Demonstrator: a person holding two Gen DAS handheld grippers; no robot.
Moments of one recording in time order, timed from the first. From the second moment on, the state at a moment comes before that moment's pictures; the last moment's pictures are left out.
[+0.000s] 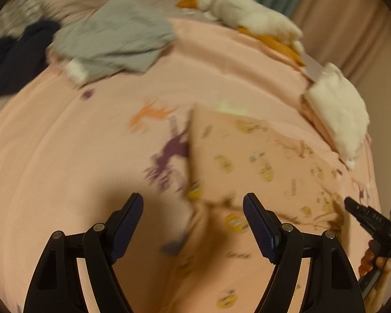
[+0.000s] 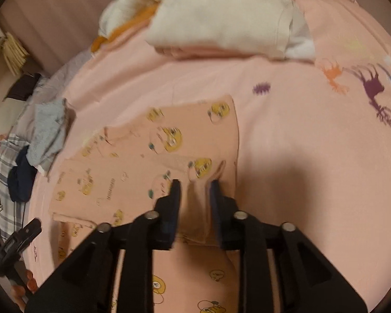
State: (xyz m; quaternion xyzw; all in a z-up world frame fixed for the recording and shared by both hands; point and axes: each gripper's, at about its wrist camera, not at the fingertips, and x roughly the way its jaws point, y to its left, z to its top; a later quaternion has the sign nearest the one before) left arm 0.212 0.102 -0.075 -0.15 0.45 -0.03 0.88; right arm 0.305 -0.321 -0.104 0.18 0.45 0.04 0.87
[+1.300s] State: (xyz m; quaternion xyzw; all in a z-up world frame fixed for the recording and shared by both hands) left arm 0.156 0.135 -0.130 -0.26 0.50 -0.16 0.81; right arm 0.177 -0.356 -0.162 0.32 0.50 0.16 0.79
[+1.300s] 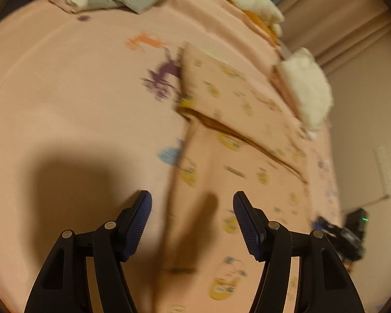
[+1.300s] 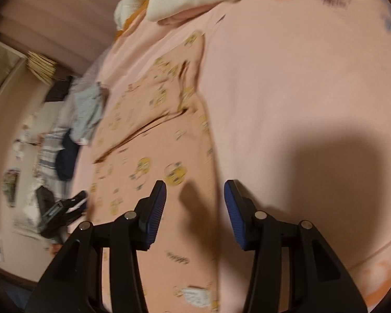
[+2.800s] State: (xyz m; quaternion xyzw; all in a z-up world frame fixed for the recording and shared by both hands) left arm 0.056 0.111 -0.143 -0.22 0.53 -0.17 0.80; right arm 0.091 -0.308 -0.177 0.32 0.54 0.19 0.76
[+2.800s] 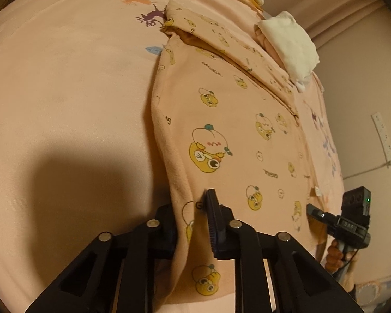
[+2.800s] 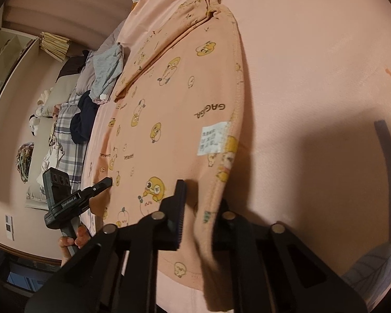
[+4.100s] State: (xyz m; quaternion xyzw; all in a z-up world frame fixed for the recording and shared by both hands) left arm 0.071 0.128 -0.097 -0.28 0.47 -0.23 0.80; right arm 0.104 -0.288 -0.115 0.30 0.43 0.27 0.81
